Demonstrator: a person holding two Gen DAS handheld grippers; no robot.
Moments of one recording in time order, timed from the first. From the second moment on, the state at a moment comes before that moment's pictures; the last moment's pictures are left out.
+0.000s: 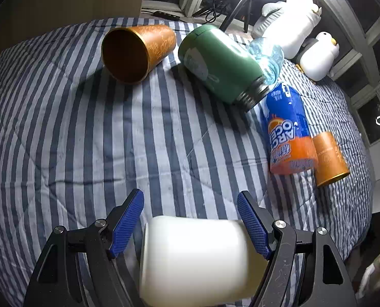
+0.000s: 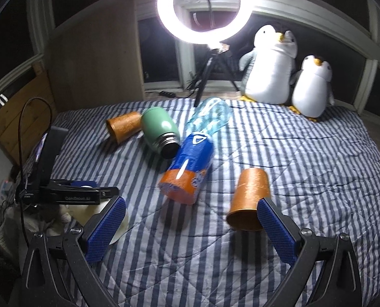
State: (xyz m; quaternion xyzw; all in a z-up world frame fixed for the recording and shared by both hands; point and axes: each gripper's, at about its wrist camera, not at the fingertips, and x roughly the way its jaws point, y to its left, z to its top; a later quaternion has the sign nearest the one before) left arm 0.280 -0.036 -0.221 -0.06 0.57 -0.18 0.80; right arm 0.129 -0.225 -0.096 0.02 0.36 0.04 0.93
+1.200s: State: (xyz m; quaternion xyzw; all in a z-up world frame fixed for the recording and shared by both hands) left arm 0.079 0.184 -0.159 -0.18 0.49 0.03 0.85; right arm 0.241 0.006 -0.171 -0.36 0.54 0.31 0.70
